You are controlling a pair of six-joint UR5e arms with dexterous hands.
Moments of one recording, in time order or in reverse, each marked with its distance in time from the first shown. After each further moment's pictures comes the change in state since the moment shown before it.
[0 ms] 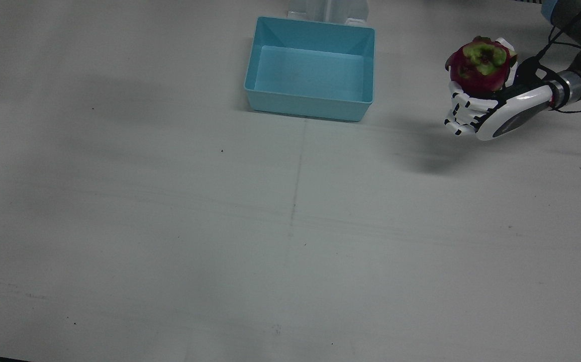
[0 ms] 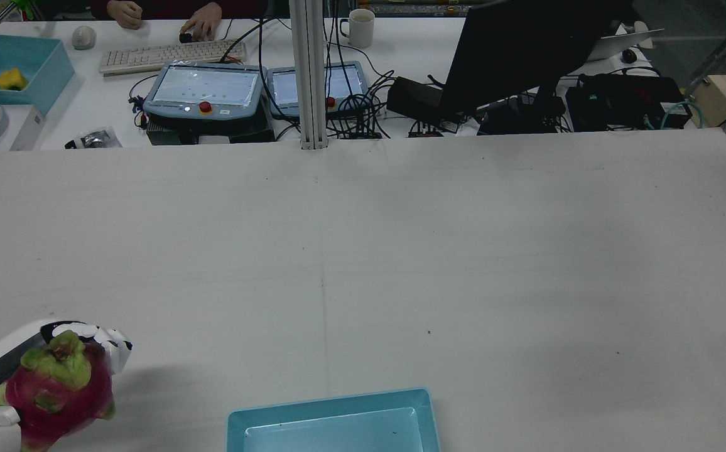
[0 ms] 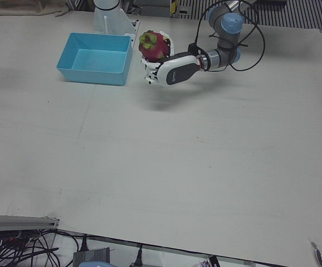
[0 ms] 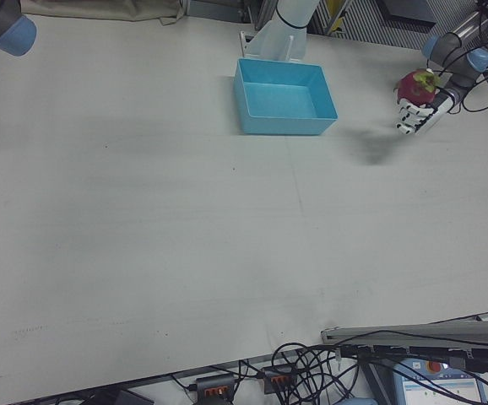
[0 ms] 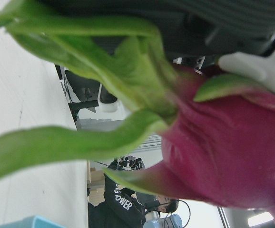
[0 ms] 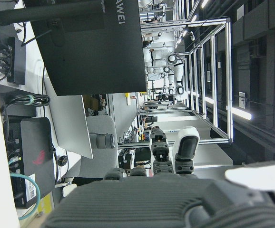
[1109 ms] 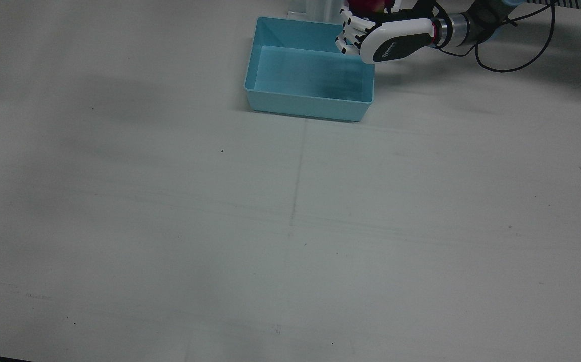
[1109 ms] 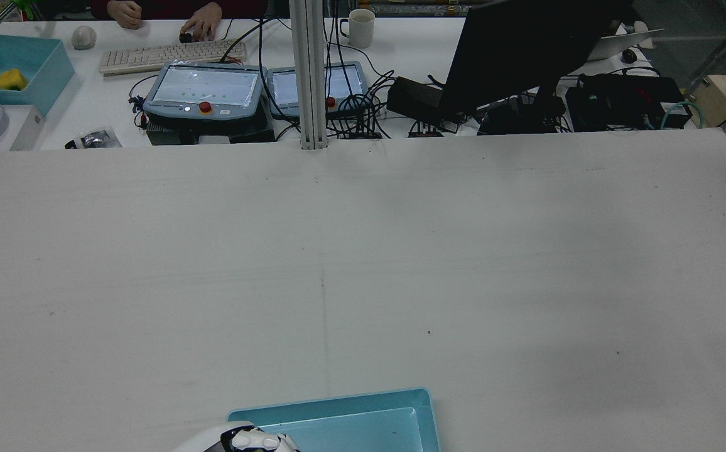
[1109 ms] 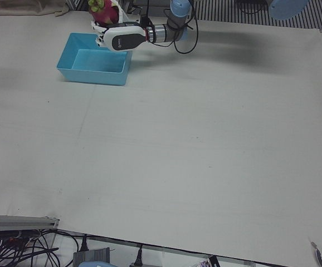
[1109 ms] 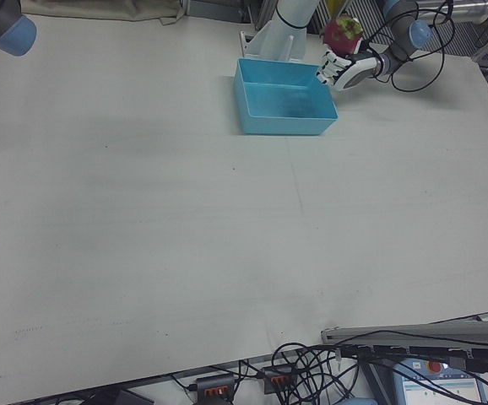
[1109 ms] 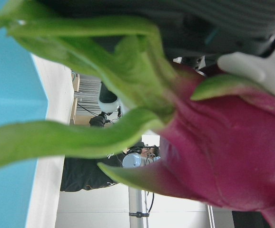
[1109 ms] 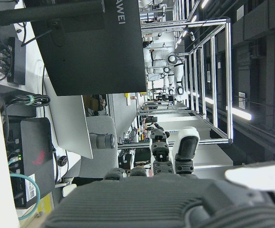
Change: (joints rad) left arm 0.415 -0.310 -0.110 0.240 -0.174 0.170; right arm 0.000 0.000 0.000 0.000 0.000 -0.001
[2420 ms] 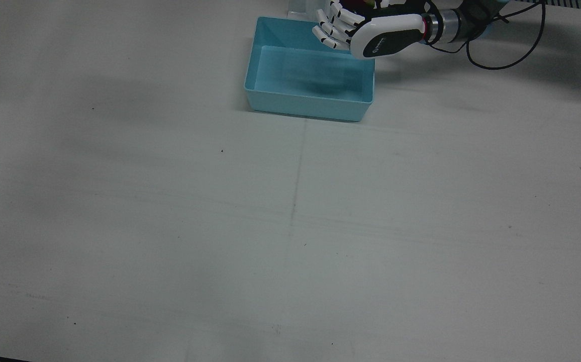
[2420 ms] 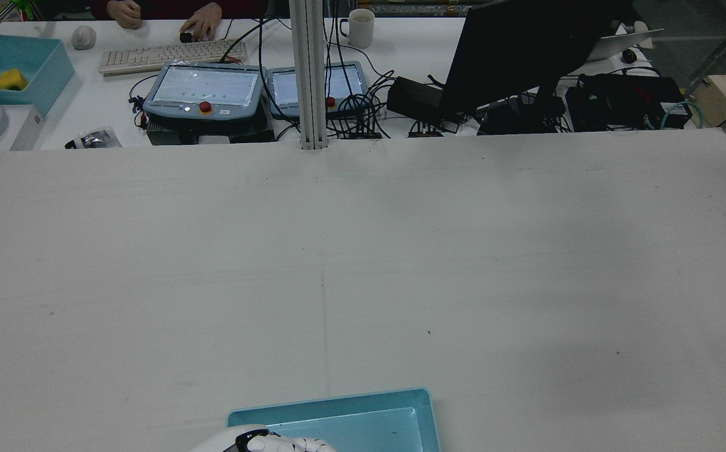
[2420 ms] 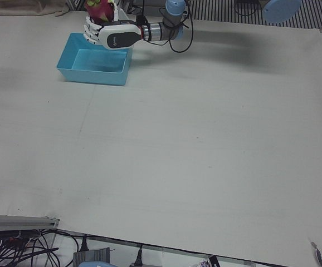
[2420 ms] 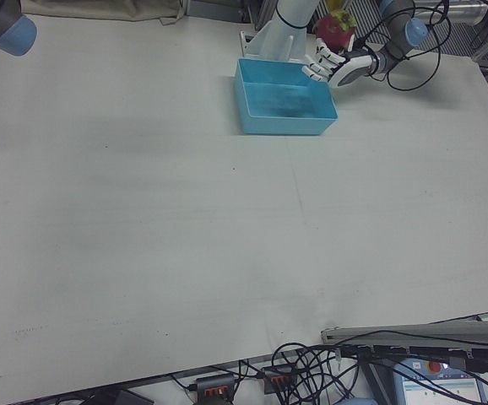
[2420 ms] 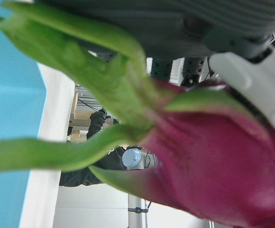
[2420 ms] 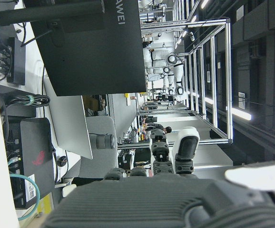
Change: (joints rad) left arm 0.005 -0.036 0.004 0.034 0.008 -0.017; right arm 0.000 0.000 0.001 0.000 0.000 0.000
